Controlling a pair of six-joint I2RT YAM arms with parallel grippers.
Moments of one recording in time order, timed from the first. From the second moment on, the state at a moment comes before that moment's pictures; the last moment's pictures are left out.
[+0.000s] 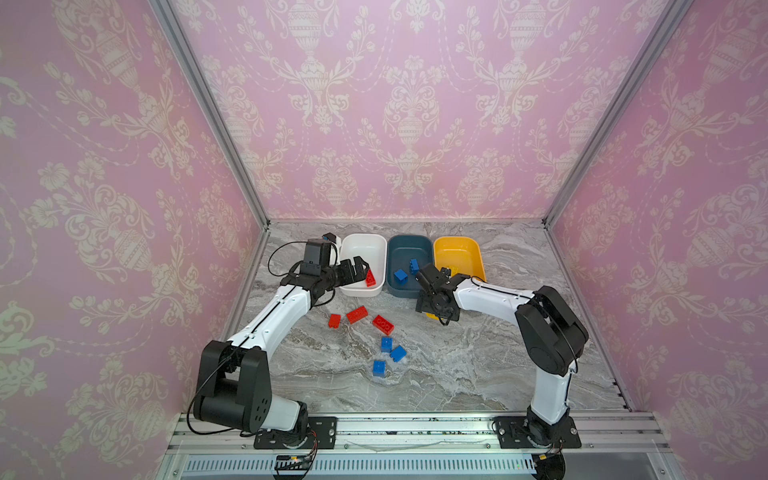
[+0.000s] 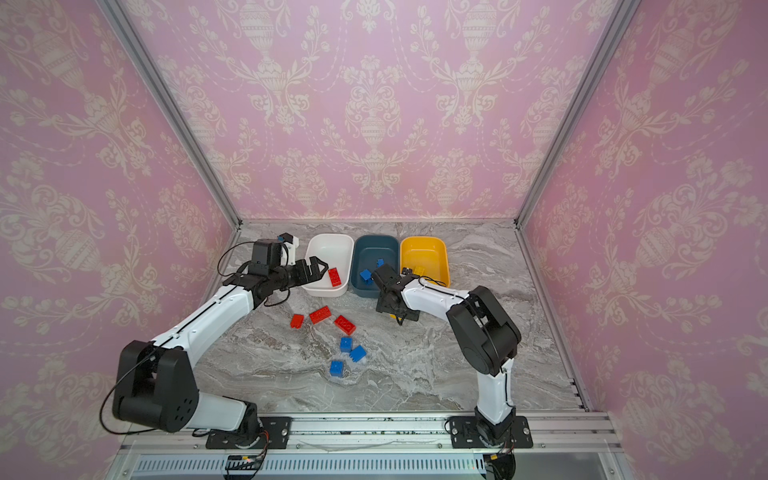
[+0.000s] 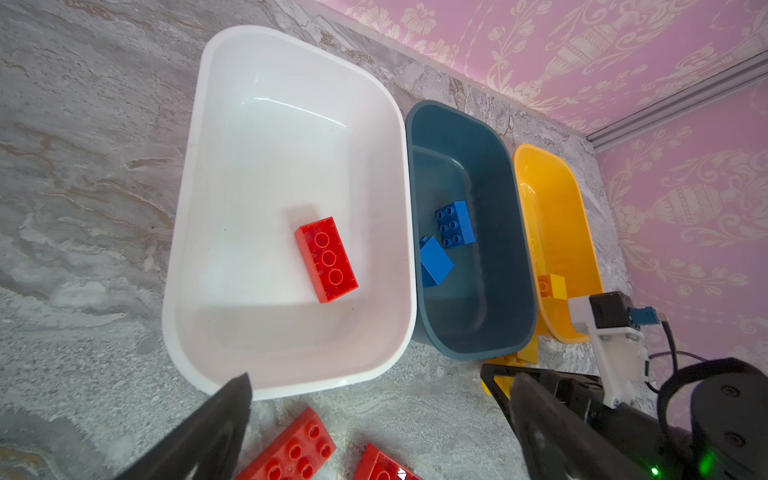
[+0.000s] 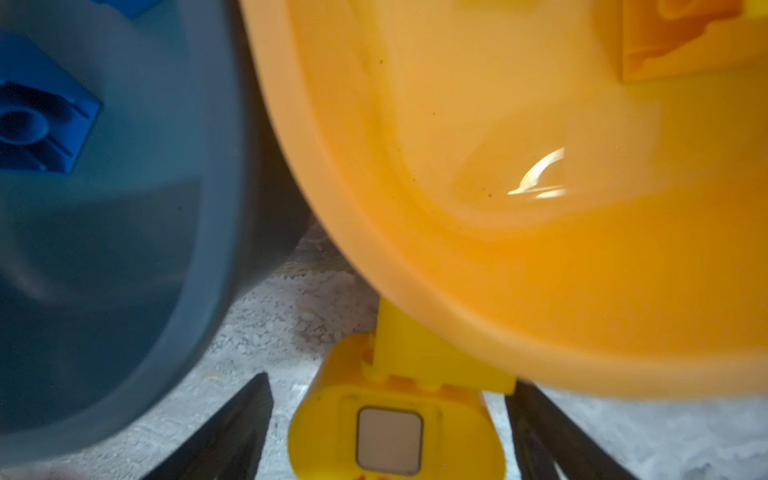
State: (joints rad) left arm -0.18 1.43 1.01 -0.29 0.30 -0.47; right arm 0.64 1.91 1.26 -0.61 0.23 0.89
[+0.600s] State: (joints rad) left arm -0.18 1.43 1.01 -0.29 0.30 -0.47; right arm 0.64 1.91 1.26 -0.58 0.23 0.89
